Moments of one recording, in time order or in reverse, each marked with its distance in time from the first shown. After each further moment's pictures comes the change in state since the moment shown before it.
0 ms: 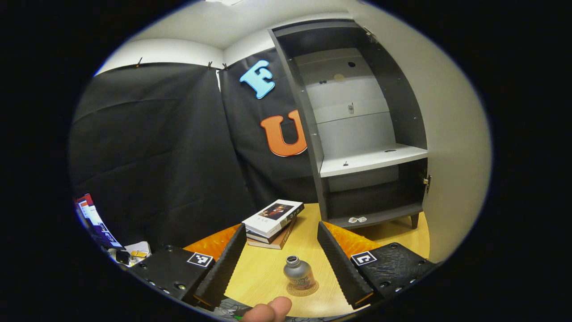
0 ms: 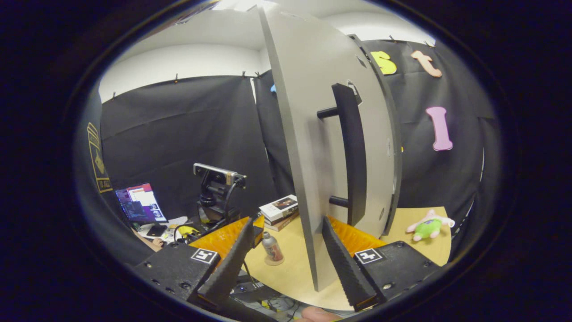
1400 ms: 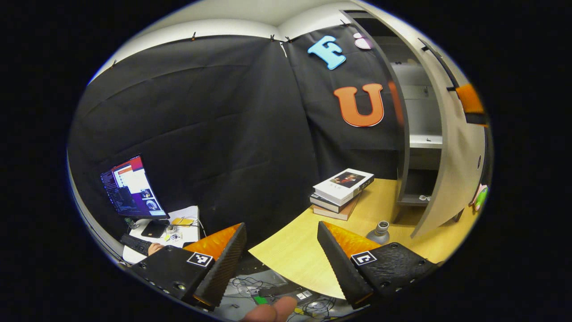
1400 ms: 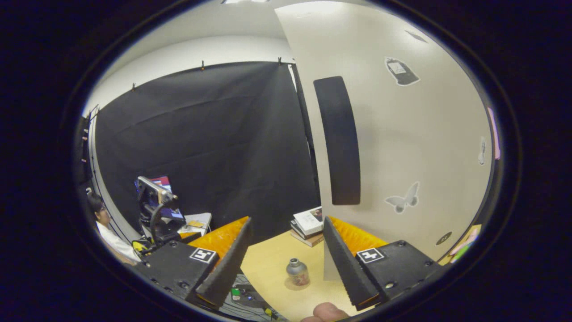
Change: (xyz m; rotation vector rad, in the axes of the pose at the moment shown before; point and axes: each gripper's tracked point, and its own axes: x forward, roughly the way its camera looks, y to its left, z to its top) left arm -0.048 0.148 -0.079 -0.123 0.223 0.371; right arm 0.089 0.007 0.000 -0.080 0.060 0.272
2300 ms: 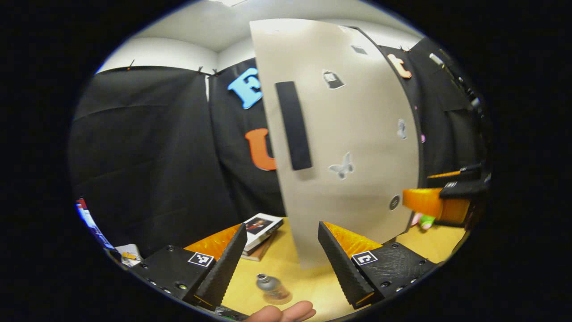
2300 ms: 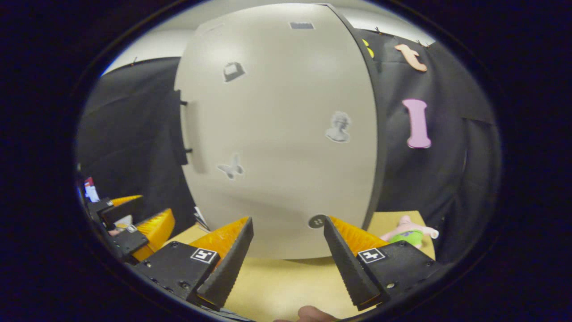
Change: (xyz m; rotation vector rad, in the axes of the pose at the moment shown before) left arm -0.065 -0.251 0.130 0.073 -0.255 -0.582; right arm -0.092 -0.216 -0.030 0.112 0.038 -0.713
